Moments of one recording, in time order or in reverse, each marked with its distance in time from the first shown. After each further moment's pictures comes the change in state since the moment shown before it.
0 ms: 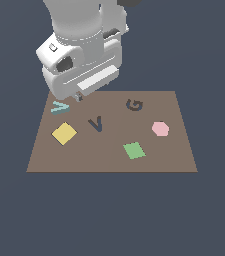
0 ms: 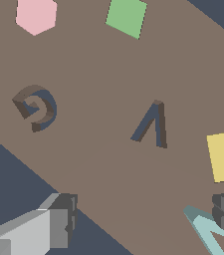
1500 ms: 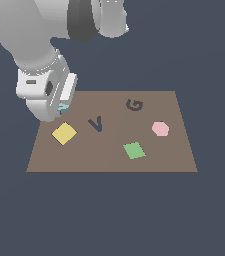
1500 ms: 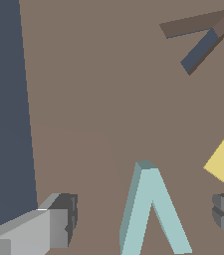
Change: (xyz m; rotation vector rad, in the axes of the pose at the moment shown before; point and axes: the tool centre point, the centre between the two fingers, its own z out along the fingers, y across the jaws) arm -0.072 0.084 0.059 0.001 -0.019 -0.797
